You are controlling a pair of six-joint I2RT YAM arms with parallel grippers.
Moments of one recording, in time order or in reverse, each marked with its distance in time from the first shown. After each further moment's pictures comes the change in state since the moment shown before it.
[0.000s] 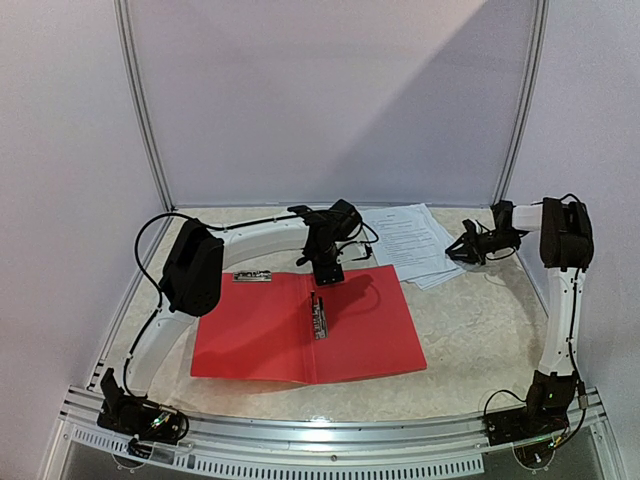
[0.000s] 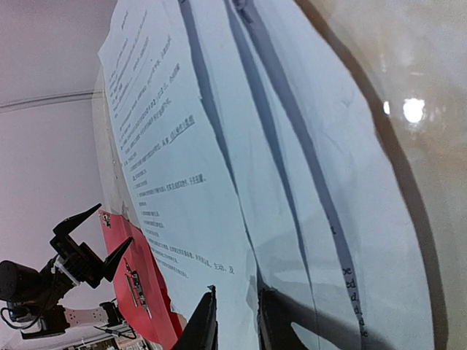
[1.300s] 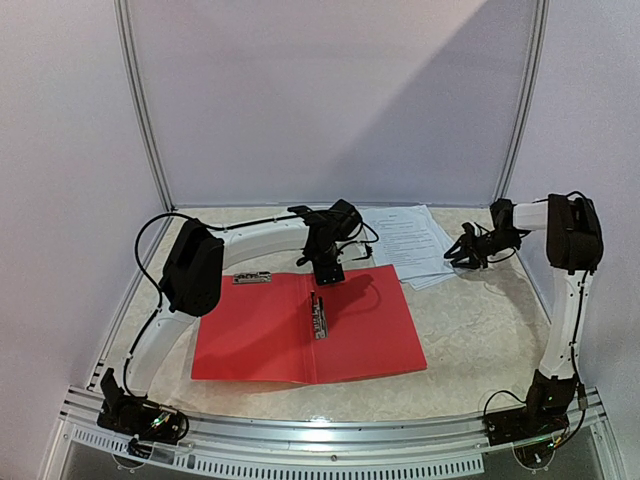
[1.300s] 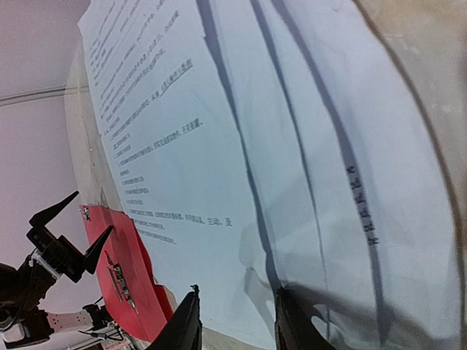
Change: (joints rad) left arm 0.000 0.000 -0.002 0.009 -0.002 0.000; right arm 0.039 -0.148 -0.162 0.015 0.134 0.029
